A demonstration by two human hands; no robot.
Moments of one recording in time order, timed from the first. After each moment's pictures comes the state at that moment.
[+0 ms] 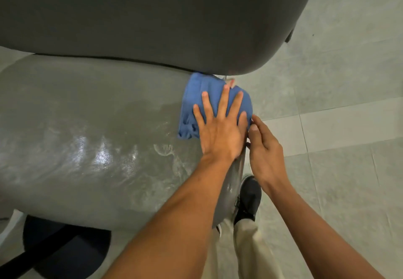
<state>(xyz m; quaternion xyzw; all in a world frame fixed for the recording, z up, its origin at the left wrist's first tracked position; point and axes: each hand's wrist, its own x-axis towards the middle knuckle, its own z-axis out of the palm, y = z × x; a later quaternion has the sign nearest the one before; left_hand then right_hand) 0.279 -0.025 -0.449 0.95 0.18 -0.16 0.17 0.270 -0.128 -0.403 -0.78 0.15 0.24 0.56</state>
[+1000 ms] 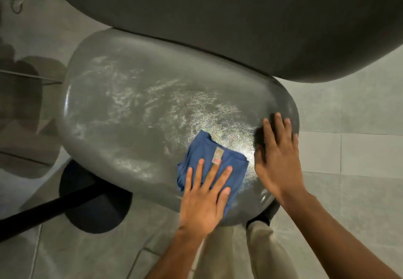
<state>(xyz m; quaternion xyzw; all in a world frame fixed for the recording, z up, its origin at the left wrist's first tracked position) 0.054 0.028 -0.449 0.96 0.19 -0.14 0.16 0.248 -0.082 -0.418 -0.93 -0.21 0.21 0.19</state>
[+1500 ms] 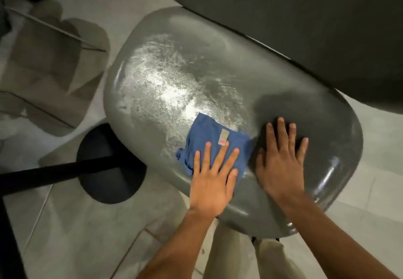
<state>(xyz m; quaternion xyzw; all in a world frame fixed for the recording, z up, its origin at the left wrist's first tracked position) 0.047 0.088 -0.461 0.94 0.30 -0.10 0.13 0.211 0.005 -0.441 -0.92 -0.33 0.19 0.10</state>
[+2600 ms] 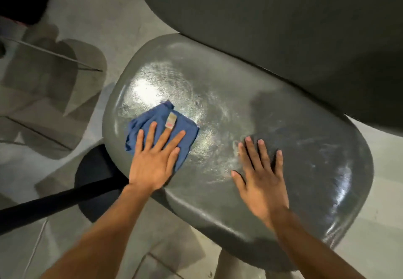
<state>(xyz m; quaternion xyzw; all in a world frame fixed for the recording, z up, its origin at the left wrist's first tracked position) 0.027 0.292 -0.440 0.95 0.27 -0.16 0.03 0.196 0.046 -0.463 -0.88 -0.43 0.19 0.04</state>
